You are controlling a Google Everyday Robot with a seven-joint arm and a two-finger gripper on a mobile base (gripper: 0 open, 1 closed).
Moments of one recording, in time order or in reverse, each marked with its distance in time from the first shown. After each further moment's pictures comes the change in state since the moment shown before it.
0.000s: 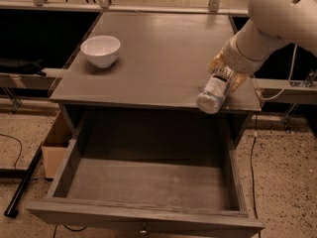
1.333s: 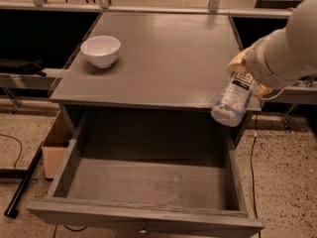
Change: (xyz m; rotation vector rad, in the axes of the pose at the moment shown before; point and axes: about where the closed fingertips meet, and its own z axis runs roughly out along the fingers) arm -0.029 0.033 -0.092 0.094 0.221 -0.051
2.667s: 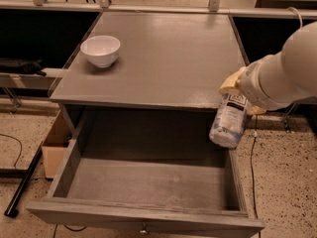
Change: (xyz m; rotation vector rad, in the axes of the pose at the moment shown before) arm -0.040 0.022 0.015 -0.001 -0.088 -0.086
